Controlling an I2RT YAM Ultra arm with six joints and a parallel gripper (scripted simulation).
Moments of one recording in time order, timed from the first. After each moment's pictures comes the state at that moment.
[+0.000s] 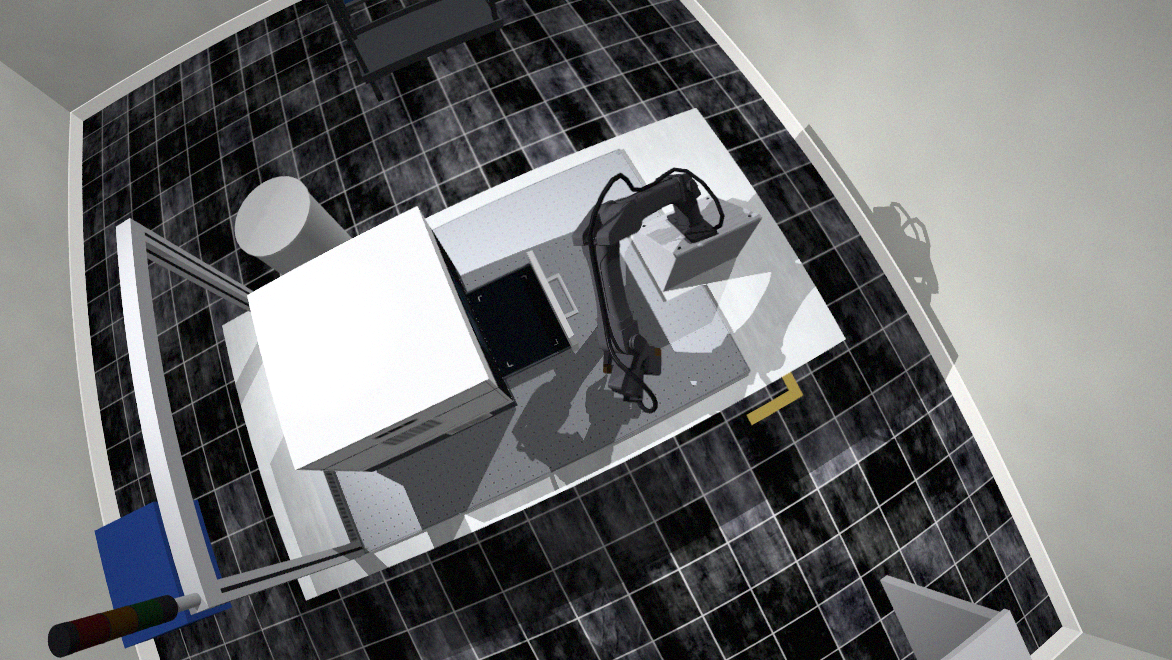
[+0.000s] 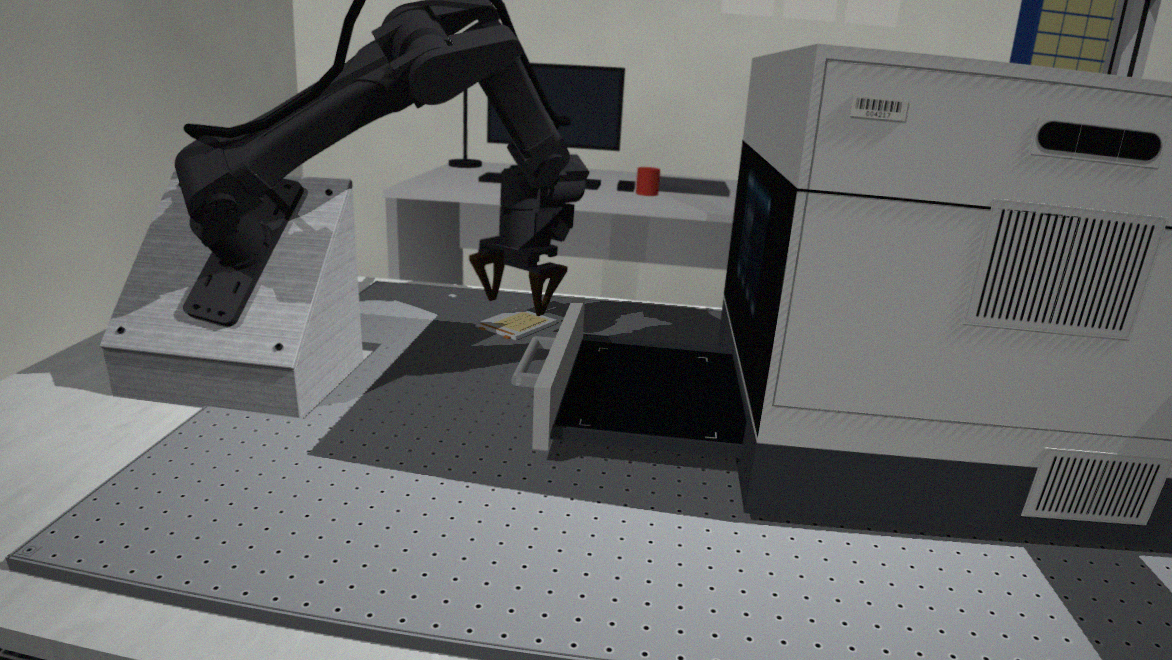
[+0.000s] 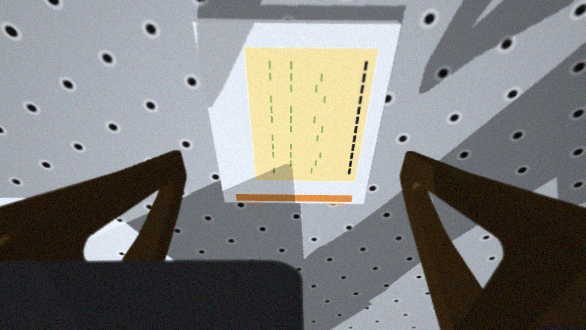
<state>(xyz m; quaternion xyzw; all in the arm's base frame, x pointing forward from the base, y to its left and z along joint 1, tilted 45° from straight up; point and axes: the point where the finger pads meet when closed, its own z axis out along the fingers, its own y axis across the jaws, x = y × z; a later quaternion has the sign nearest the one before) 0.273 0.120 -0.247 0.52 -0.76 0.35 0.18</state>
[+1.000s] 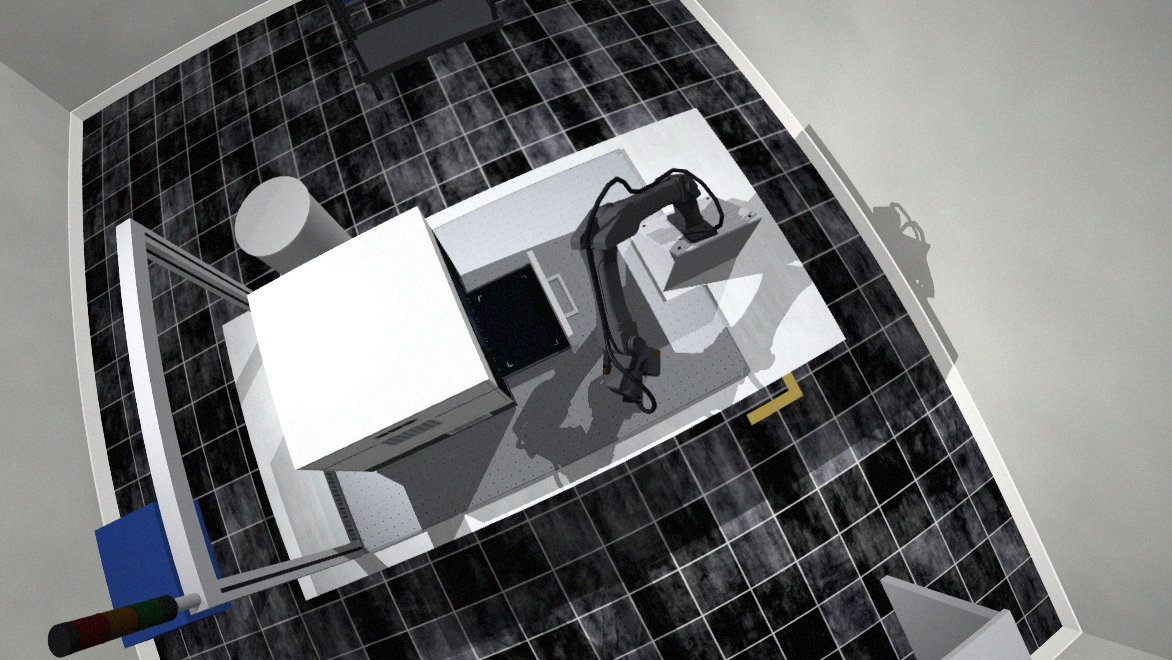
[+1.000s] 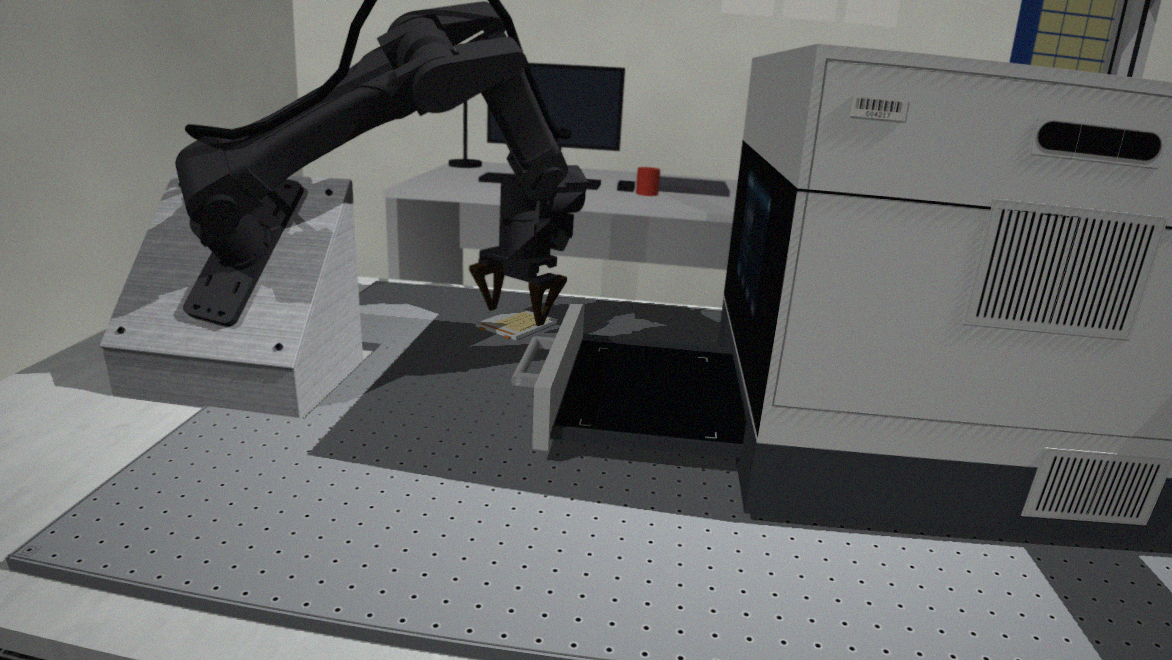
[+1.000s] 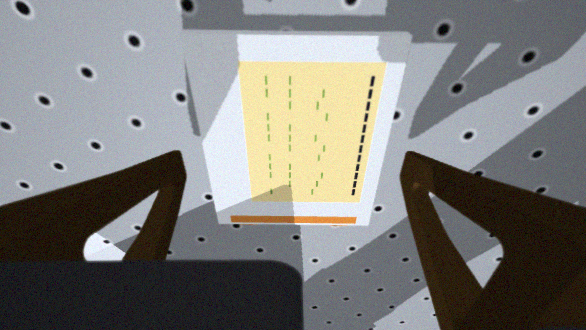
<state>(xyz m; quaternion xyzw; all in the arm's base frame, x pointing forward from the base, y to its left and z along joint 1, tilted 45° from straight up) 0.275 0.108 -0.259 0.52 -0.76 0.35 0.18</state>
